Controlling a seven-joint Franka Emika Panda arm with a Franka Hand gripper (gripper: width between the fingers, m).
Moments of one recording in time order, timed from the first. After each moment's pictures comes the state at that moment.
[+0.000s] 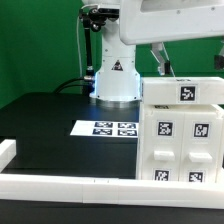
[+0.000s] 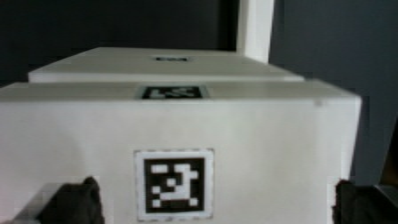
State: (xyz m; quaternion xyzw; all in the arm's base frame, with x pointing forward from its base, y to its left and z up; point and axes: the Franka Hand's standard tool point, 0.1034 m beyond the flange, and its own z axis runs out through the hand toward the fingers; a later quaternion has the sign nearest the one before) arm 0.620 0.113 0.187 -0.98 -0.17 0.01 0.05
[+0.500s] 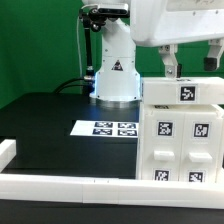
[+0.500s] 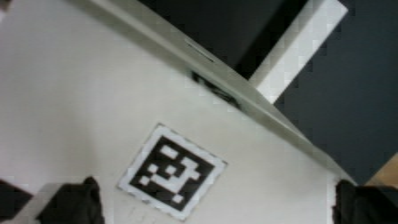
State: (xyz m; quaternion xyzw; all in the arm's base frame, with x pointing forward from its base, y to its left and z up) arm 0.620 0.110 0.183 -0.93 -0.36 0.00 0.03
